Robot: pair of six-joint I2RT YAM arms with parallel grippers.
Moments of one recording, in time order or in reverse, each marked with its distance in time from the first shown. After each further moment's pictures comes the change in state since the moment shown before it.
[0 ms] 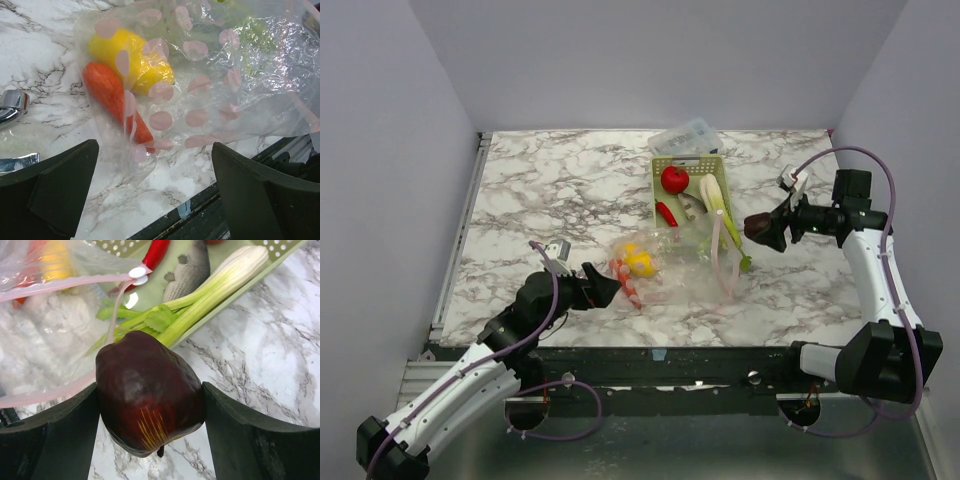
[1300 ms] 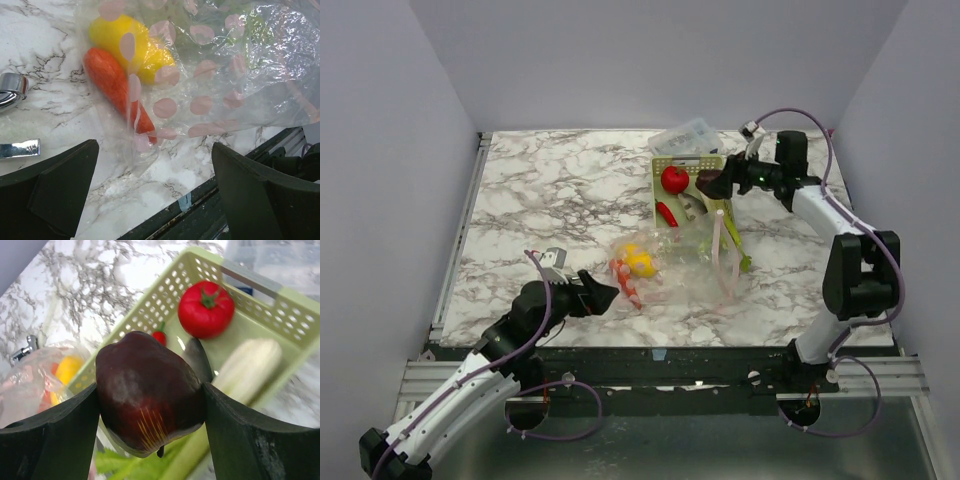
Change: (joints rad) left arm 0.000 -0.130 -0.061 -0.041 0.015 -0.020; right arm 0.237 0.449 0.144 0.743 0.072 0.790
